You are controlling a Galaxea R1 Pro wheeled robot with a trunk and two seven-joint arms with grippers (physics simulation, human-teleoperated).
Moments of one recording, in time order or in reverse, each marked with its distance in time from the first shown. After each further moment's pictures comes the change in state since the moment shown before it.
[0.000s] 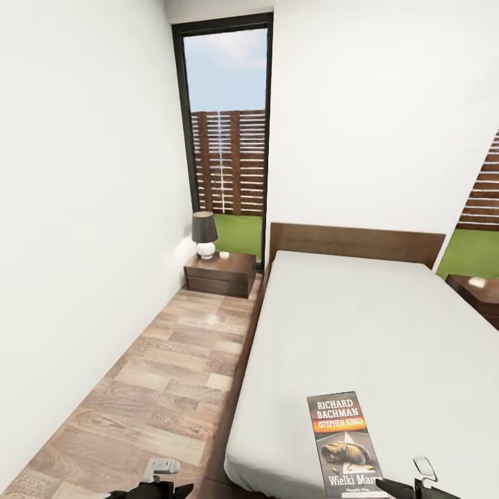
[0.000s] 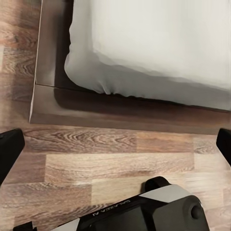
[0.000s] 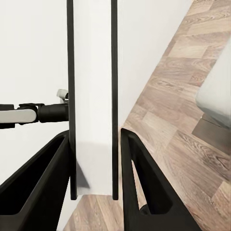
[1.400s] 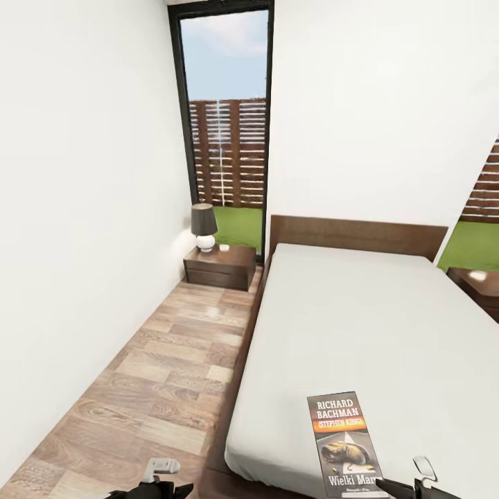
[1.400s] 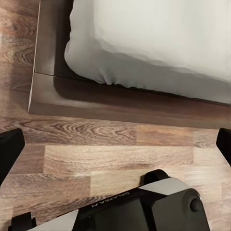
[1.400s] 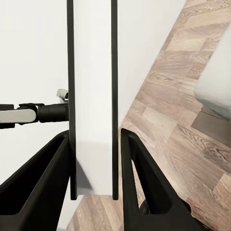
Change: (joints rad) left arm 0.000 0.000 0.000 0.000 0.000 0.000 0.000; right arm 0.000 -0.001 0.000 0.000 0.000 0.000 0.000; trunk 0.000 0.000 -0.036
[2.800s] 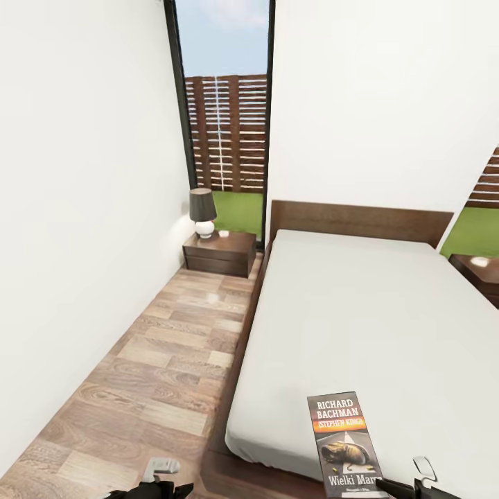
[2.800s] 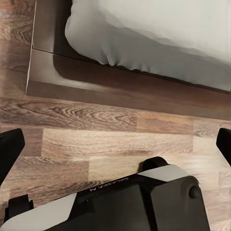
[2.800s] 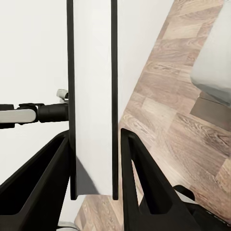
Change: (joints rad) left arm -0.001 0.000 0.000 0.000 0.001 0.000 0.000; right arm 0.000 0.000 0.000 0.000 0.000 0.000 0.000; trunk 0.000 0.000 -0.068
